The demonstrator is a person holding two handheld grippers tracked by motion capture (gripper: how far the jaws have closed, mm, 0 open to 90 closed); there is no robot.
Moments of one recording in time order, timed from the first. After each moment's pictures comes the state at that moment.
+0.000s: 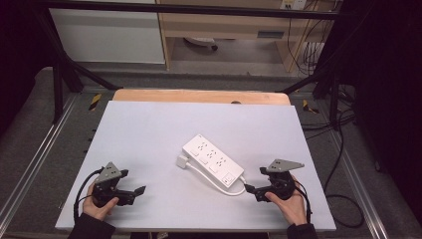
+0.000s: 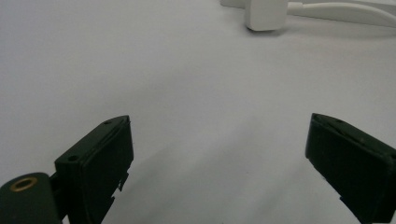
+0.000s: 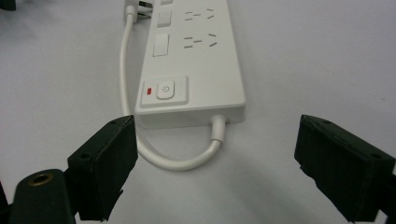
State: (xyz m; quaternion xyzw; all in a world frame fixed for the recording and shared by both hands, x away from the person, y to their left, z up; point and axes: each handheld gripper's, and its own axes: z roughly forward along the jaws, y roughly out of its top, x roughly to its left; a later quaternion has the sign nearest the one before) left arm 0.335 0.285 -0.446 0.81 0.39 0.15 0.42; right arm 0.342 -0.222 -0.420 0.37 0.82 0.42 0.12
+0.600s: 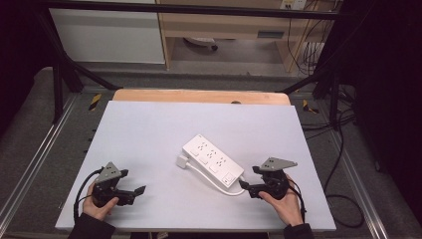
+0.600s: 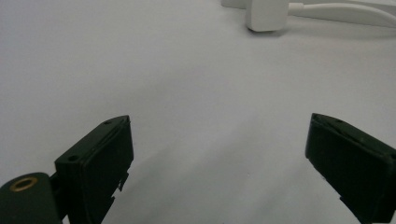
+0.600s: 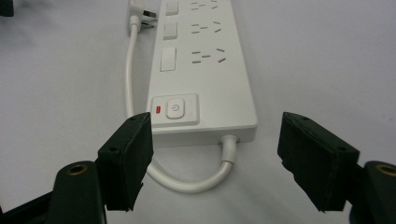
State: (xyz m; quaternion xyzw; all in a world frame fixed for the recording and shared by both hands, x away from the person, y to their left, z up) left arm 0.335 0.285 -0.446 0.81 0.39 0.16 0.42; right arm 0.343 -0.203 -0.413 0.37 0.82 0.42 0.14
